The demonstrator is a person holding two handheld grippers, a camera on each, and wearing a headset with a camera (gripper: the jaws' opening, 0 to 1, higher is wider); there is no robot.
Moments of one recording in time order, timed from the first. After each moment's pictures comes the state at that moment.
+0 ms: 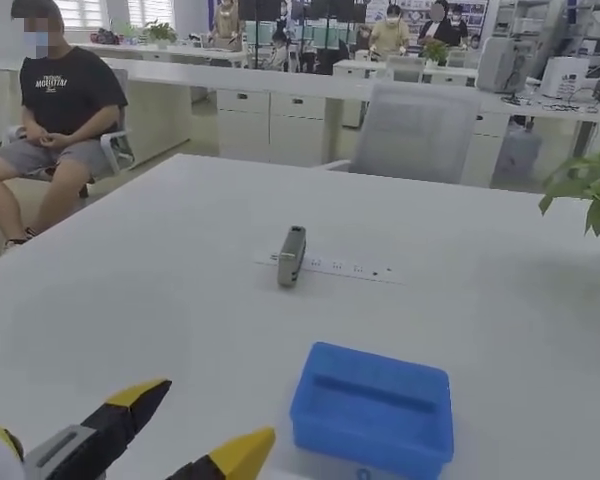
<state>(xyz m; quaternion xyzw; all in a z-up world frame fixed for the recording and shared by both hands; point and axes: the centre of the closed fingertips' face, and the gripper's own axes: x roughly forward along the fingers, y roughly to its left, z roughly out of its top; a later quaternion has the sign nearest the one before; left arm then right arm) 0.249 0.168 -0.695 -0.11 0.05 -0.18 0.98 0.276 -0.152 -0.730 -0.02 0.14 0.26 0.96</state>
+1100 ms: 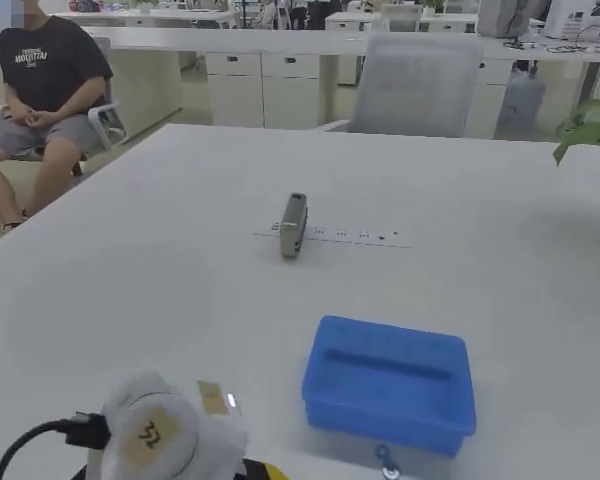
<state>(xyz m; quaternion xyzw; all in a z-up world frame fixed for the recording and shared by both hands) 0.248 0.095 -0.835 0.16 0.35 -0.47 0.79 0.228 -0.015 -0.837 -0.19 0.35 0.55 0.74</state>
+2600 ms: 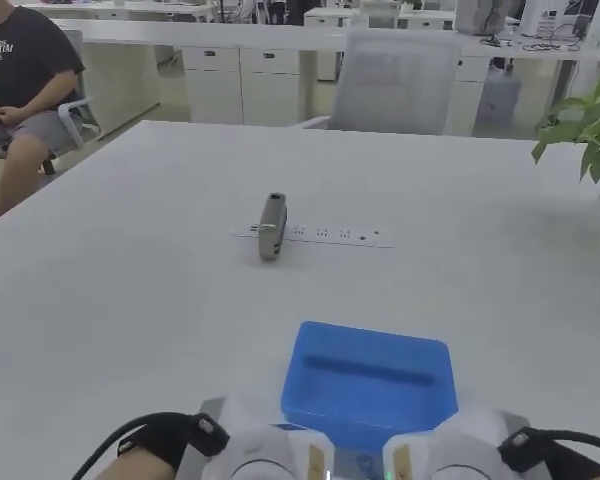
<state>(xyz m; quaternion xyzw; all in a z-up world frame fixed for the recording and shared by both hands) 0.249 0.078 -0.867 0.39 0.33 -0.58 0.63 0.246 0.017 -0.870 -0.45 0.38 0.60 0.54</state>
